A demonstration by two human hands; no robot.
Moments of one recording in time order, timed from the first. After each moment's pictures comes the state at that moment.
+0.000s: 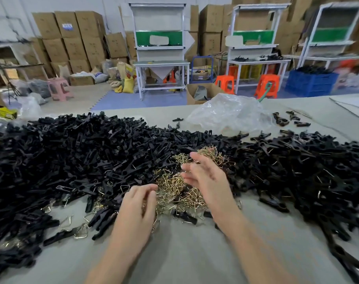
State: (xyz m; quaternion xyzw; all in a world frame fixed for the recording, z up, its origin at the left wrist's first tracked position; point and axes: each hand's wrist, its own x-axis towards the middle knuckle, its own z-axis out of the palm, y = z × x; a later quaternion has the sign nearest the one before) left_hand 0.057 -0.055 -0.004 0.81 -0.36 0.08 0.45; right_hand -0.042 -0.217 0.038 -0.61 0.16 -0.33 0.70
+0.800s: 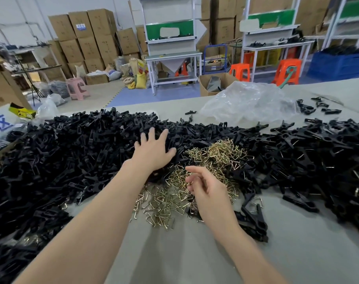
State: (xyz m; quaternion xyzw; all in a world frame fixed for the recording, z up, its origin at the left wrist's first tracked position) left_hand 0.174 -0.150 0.061 0.93 -0.37 0.02 0.04; right_hand -0.019 -0.197 -0.009 -0.74 0.19 -0.33 0.56
